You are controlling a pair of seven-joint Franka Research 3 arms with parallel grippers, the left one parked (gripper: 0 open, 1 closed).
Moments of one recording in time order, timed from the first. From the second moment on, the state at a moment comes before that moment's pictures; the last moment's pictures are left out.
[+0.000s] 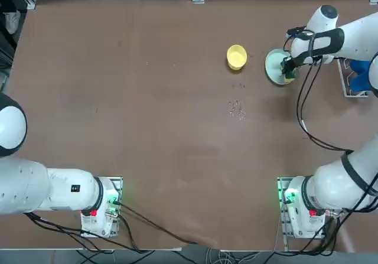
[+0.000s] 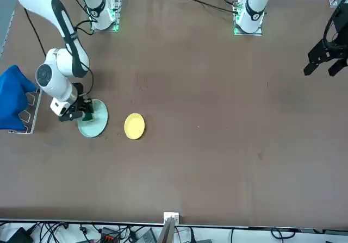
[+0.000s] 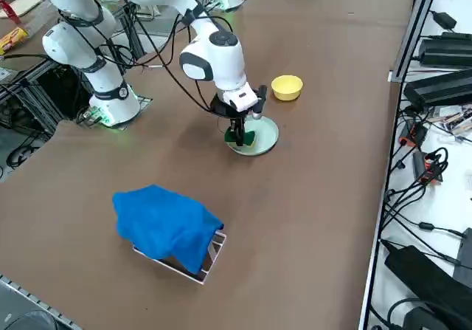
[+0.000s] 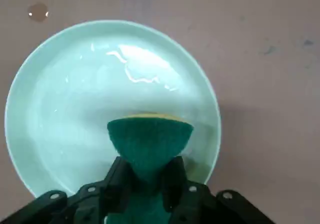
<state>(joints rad) -0.08 0.35 0.05 -2.25 -0.01 2.63 -0.24</state>
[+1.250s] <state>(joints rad) 0.03 0.48 0.06 -2.10 0.00 2.63 -0.12</state>
